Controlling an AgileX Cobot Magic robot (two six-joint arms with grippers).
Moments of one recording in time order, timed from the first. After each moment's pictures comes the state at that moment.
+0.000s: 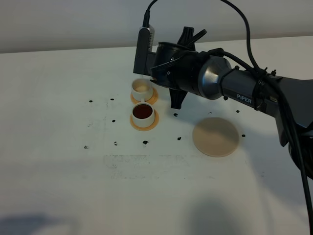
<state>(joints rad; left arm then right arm) -0.02 0.06 -0.45 -0.05 1.06 -0.04 0.74 2.24 -1.79 -0.84 0.90 -0.10</state>
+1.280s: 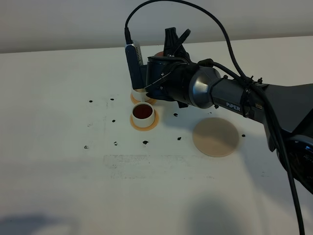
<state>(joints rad) -0.02 0.06 -0.45 -0.05 1.06 -0.04 0.77 2.28 -1.79 -1.02 0.88 -0.26</state>
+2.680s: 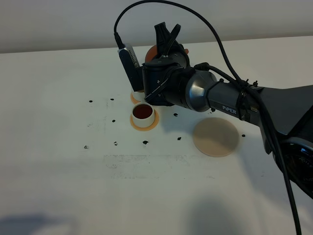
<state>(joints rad) -0.02 0.06 -0.45 -0.05 1.06 -0.04 0.78 2.29 -1.79 -1.20 0.87 -0.29</state>
